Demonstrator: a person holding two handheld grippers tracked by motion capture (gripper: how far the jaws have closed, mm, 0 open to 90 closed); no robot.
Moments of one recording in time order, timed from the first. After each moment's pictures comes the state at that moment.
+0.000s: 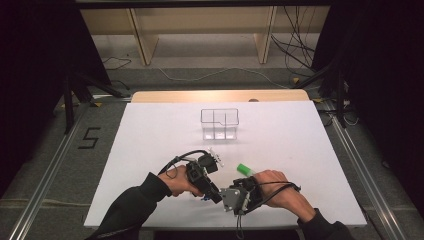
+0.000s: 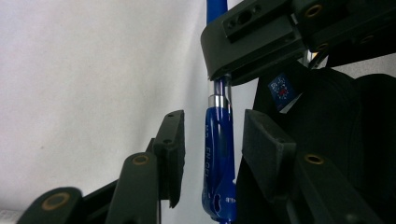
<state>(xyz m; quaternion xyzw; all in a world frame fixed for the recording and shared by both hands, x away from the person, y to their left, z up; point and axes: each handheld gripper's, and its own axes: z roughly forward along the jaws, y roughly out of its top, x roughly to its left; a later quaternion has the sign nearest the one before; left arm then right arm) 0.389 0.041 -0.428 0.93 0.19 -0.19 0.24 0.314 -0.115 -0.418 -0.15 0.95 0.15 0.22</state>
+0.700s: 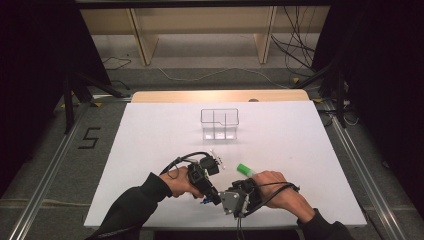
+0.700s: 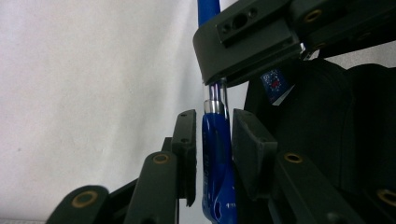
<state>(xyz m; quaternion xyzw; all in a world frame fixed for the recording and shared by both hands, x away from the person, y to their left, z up) 0.388 0.038 -0.432 0.94 0.17 -0.21 0.23 0.311 -0.113 -0.419 -0.18 0.95 0.15 0.22</state>
